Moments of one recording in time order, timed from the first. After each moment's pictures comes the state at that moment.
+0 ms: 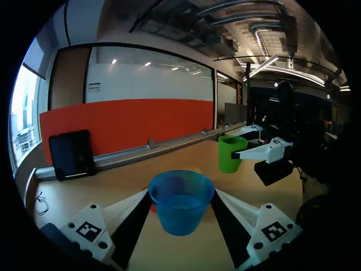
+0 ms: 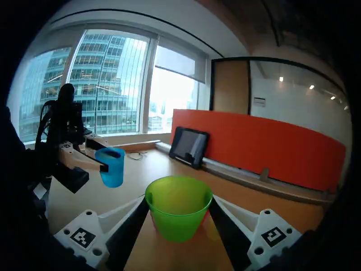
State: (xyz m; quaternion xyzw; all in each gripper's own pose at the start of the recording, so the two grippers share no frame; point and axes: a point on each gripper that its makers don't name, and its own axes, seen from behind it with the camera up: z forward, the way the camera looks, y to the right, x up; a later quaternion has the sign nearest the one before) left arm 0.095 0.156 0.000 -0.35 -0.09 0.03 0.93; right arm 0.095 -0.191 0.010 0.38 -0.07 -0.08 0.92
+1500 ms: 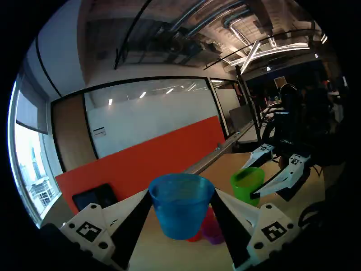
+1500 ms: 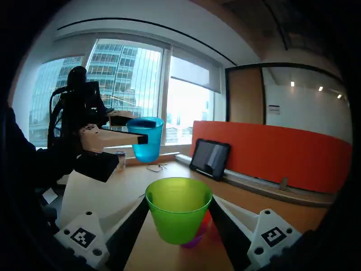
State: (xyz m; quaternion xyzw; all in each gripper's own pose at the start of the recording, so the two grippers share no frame) left arm 0.200 0.156 0.017 -0.31 0.03 0.16 0.94; right arm 0.109 -0.254 -0.020 0.45 -0.04 -0.05 0.89
